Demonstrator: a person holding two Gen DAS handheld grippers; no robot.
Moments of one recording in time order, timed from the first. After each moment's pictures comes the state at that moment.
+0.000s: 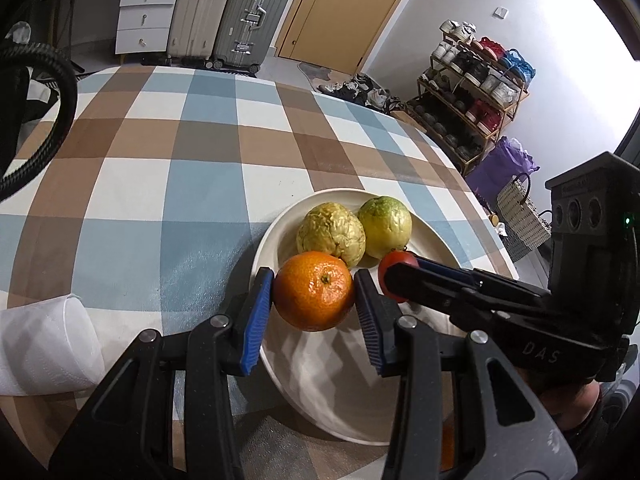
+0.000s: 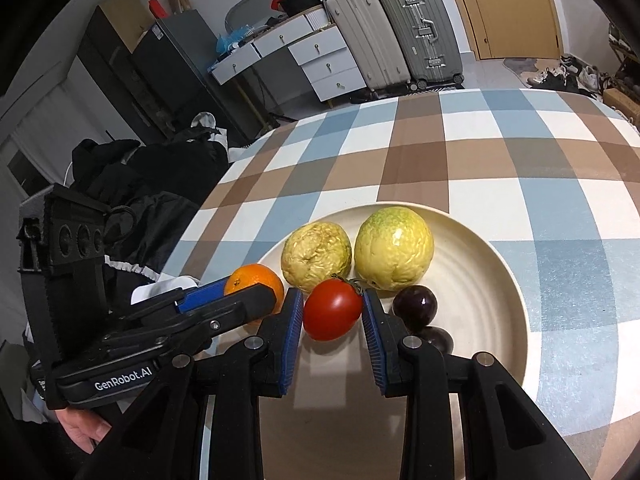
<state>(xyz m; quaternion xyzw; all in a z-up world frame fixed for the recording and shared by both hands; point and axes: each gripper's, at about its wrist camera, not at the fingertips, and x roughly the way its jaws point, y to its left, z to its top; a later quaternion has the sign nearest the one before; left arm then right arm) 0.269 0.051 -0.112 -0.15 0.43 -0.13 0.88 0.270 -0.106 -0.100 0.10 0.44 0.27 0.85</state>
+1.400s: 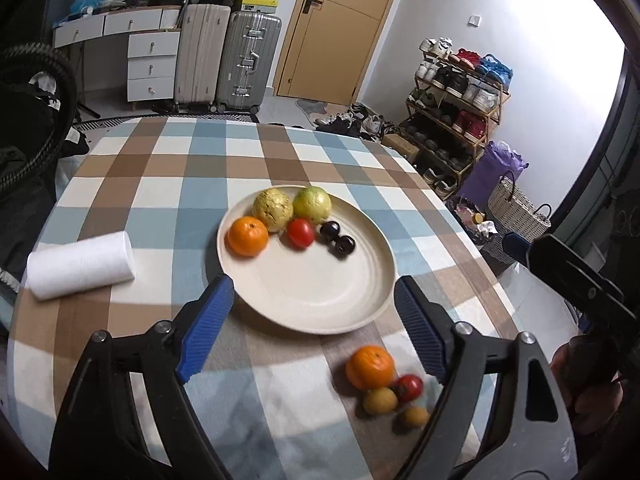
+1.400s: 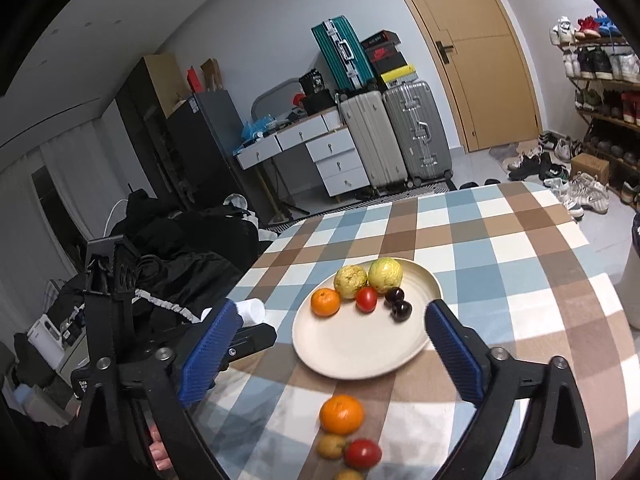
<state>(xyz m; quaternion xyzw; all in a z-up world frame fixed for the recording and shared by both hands) 0.116 0.004 -0.032 -0.11 0.36 -0.12 0.92 0.087 -0.179 0.001 0.13 0.26 0.25 0.92</state>
